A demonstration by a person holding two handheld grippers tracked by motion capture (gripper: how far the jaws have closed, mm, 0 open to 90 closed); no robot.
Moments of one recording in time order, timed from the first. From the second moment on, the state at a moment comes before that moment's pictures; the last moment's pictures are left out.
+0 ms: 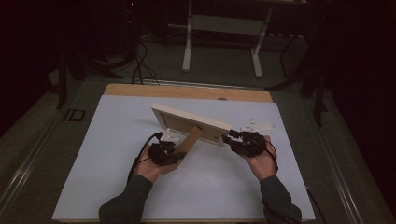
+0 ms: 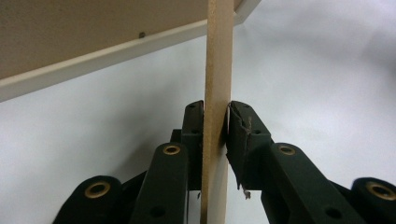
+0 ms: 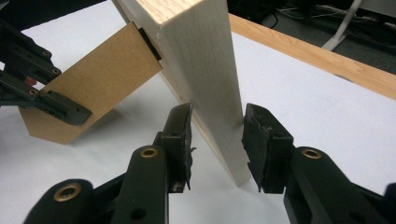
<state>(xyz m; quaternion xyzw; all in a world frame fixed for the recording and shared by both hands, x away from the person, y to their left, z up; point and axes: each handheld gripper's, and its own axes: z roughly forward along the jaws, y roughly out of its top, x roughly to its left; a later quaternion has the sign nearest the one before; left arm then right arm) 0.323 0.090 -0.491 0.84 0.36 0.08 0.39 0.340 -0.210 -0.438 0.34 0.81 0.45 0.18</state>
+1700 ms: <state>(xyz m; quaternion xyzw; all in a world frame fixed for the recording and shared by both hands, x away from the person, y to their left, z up) 0.314 0.106 -0.497 0.84 0.37 0.06 0.40 0.330 -0.207 -0.447 0.33 0.83 0.42 0.18</state>
